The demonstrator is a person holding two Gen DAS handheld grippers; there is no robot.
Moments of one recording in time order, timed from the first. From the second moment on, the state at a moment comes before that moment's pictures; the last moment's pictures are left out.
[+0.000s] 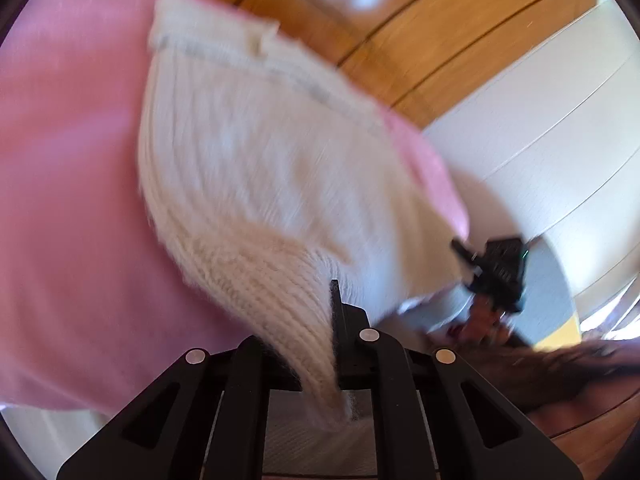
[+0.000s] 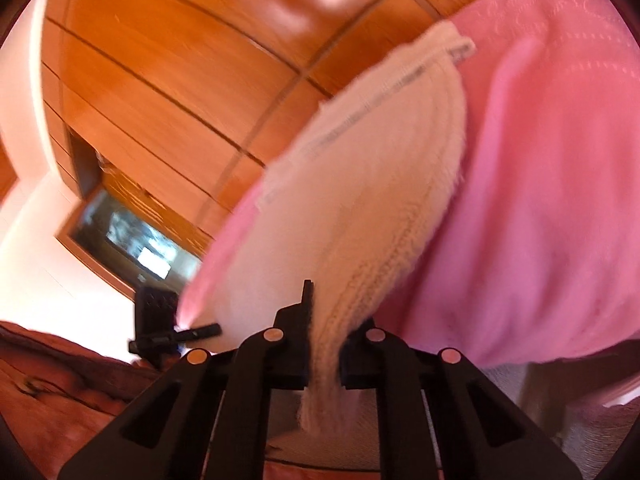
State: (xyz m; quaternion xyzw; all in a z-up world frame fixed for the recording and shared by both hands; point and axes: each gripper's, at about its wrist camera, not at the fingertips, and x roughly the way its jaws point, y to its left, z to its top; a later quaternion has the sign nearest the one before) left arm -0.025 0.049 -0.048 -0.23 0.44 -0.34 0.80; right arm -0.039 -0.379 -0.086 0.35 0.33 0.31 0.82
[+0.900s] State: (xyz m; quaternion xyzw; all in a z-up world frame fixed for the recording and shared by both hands) left arm -0.056 0.106 0.068 -0.39 0.29 -0.46 0.74; right arm -0.115 -0.384 0.047 0.36 0.12 0.51 0.78
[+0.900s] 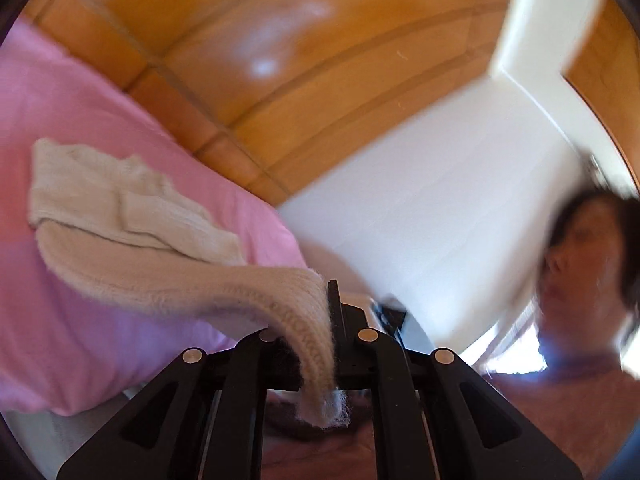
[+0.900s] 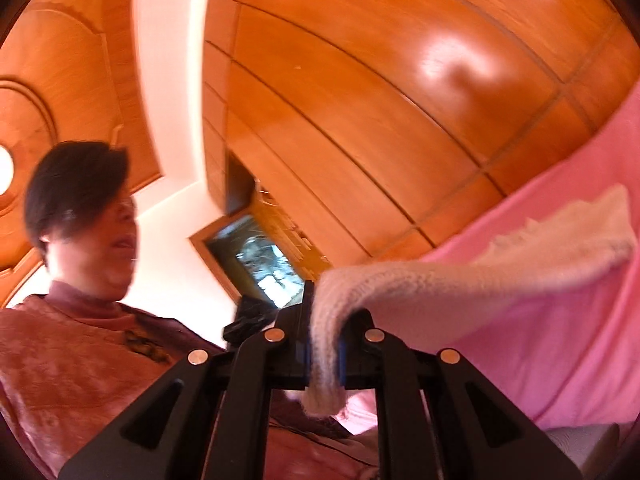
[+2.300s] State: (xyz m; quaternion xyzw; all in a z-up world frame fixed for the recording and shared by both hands) left arm 0.158 0.073 -0.037 -0.22 0.35 0.00 0.91; right arm 0.171 -0.382 -0.072 0.30 0.32 0.04 0.90
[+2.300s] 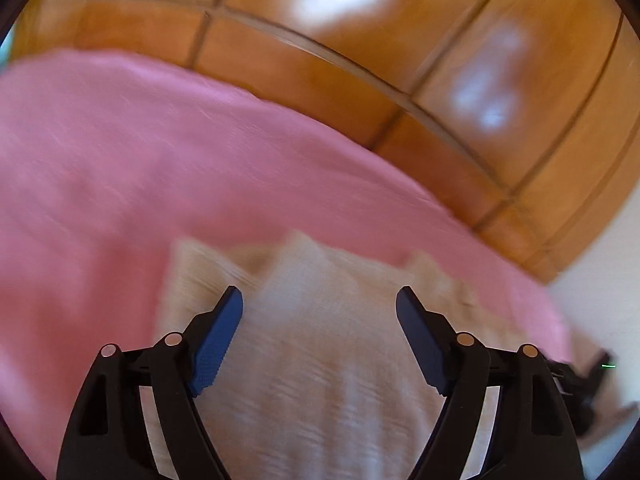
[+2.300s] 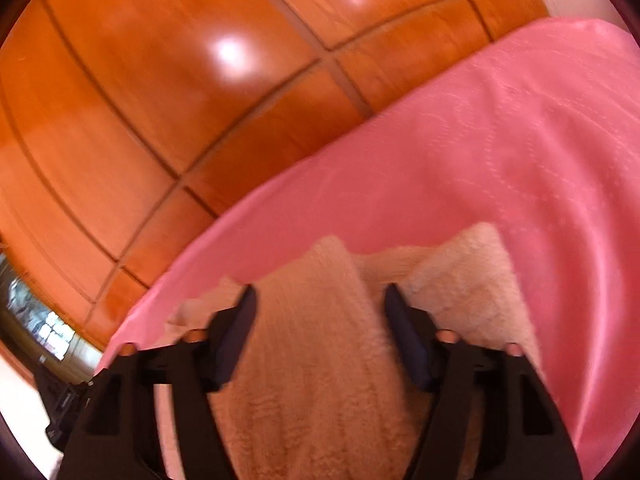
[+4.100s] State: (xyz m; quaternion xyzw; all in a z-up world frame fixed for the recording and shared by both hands) left arm 0.207 -0.123 -0.068 0.01 0.40 -0.10 0.91; right arm 0.222 -0.347 -0.075 0.11 0.39 -0.11 0.91
